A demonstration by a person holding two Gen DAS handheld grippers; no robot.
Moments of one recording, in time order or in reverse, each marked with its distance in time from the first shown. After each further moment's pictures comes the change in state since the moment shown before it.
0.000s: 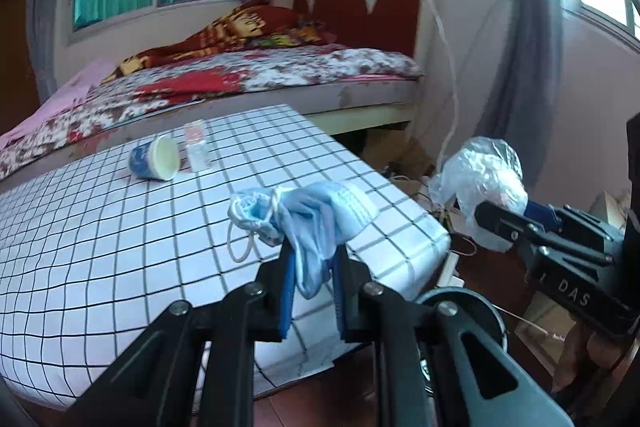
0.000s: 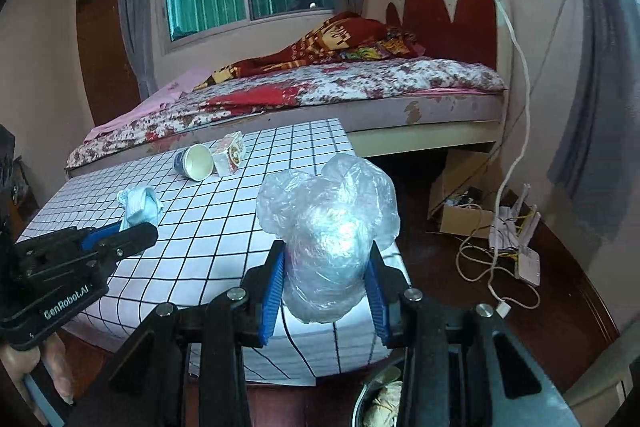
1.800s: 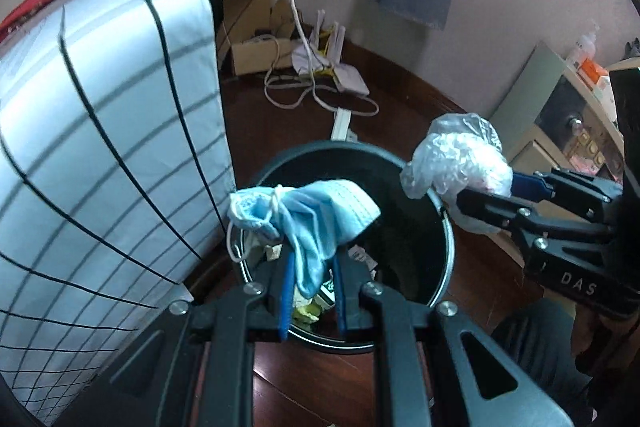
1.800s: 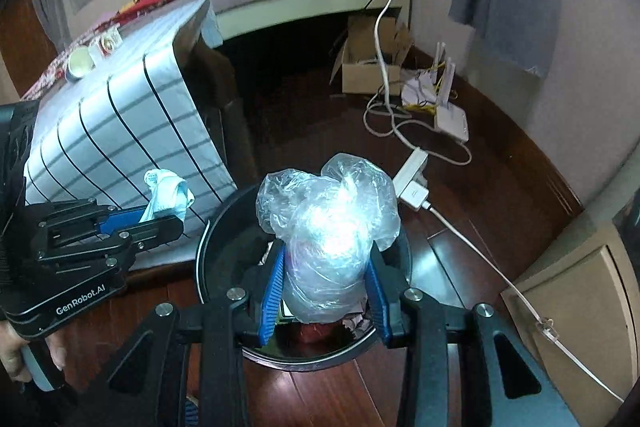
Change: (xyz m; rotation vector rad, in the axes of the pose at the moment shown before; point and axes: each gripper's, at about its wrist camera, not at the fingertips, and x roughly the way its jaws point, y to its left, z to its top) left arm 0.126 -0.159 -0.120 0.210 0.426 -0.333; right arm 0.014 -0.163 -0.171 0.145 0.381 -0.176
